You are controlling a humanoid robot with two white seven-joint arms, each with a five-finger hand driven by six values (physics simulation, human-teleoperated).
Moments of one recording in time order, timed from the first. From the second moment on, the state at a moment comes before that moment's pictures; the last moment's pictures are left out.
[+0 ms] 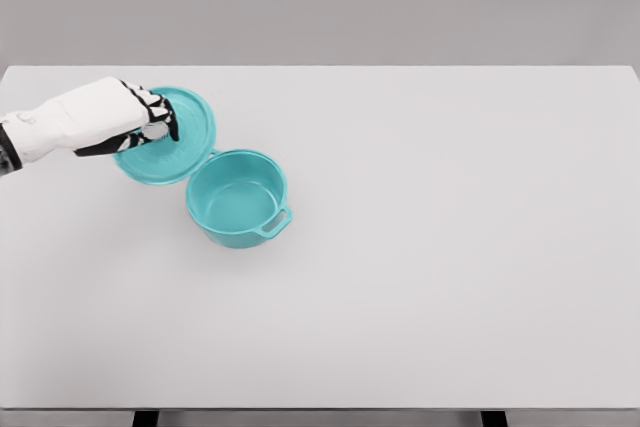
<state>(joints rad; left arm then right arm) -0.48 0.80 -0.35 -1.53 -0.49 -0.61 -0.42 0.01 0.00 -0.30 0.05 0.25 -0.01 0.09</state>
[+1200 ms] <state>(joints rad) -0.48 0.70 -0.52 -1.59 -0.49 -0.61 -0.42 0.01 0.00 -0.30 0.05 0.25 -0.01 0.09</state>
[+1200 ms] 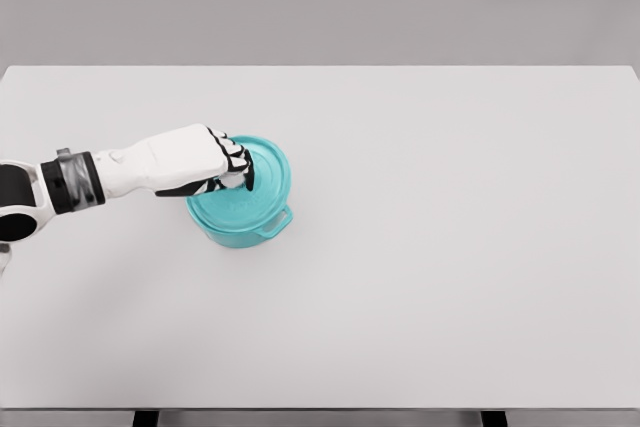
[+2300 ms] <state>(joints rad) -0.49 0.69 -0.52 -1.55 -0.48 -0.61 -0.41 0.01 0.00 -0.30 0.05 0.25 -0.01 0.09</state>
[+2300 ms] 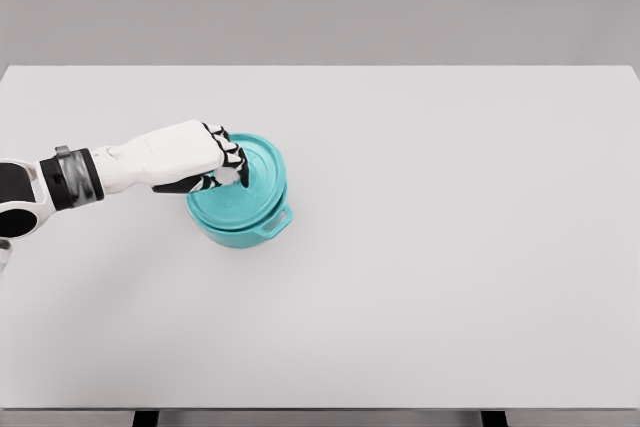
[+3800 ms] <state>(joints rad) -0.49 0.69 -0.52 -1.56 -0.49 -0.61 -0.42 0.01 0.00 -0.30 0.05 0.25 -0.01 0.09</state>
